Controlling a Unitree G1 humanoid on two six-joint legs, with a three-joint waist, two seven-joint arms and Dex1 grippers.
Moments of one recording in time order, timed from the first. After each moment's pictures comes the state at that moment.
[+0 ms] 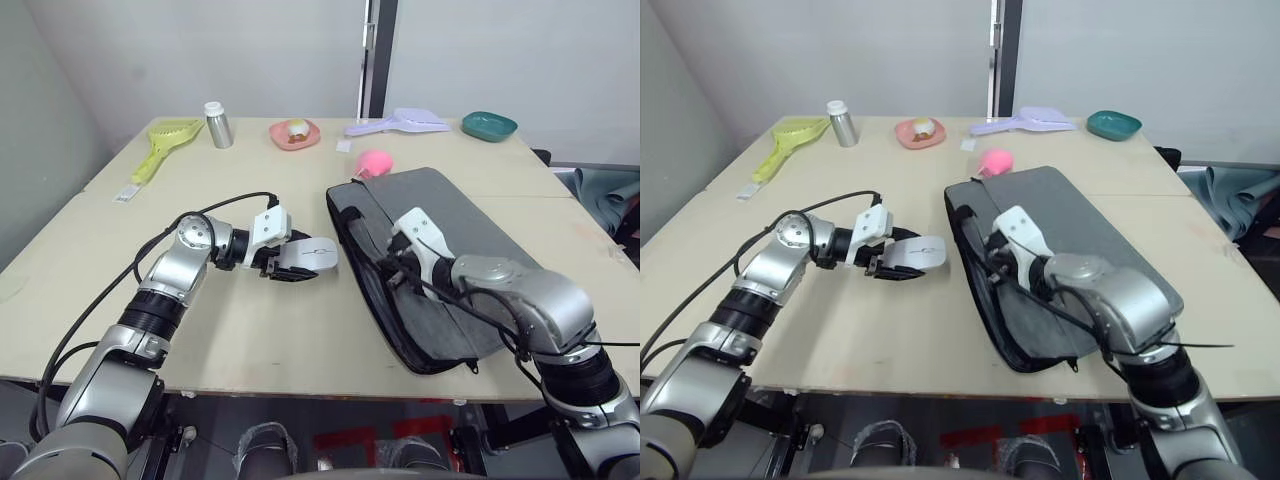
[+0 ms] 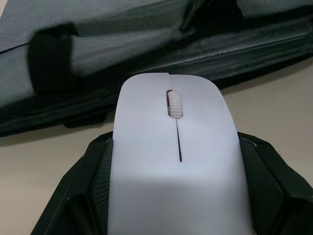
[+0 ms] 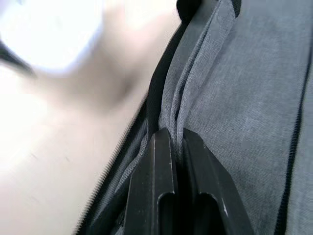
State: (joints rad) left arm -0.69 0.55 -0.22 0.36 -0.16 0.04 -1.31; right arm -0.53 -0.48 0.02 -0.53 0.61 1.35 0.30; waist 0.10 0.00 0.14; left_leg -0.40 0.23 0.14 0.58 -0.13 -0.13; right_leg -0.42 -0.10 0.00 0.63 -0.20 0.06
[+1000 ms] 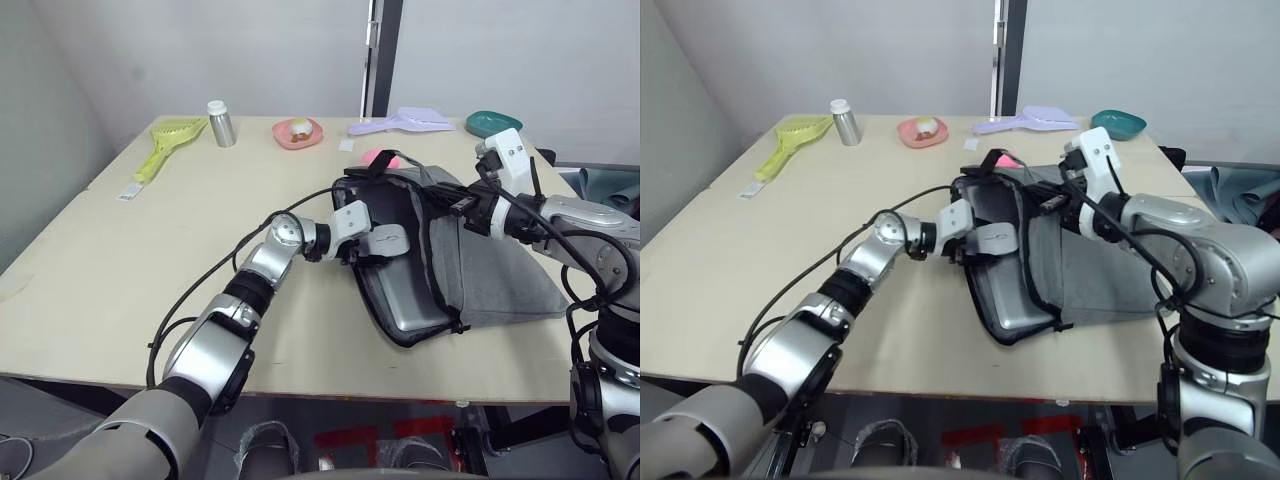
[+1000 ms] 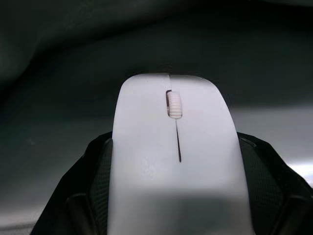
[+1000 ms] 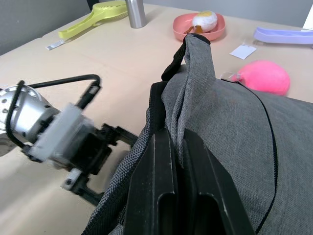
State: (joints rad) left arm -0.97 0.12 -0.30 0.88 0.06 -0.20 -0.97; right arm -0.66 -0.60 -0.31 -0.50 0.80 1.38 0.37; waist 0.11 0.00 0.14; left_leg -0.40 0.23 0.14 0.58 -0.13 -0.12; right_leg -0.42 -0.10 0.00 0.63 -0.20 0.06
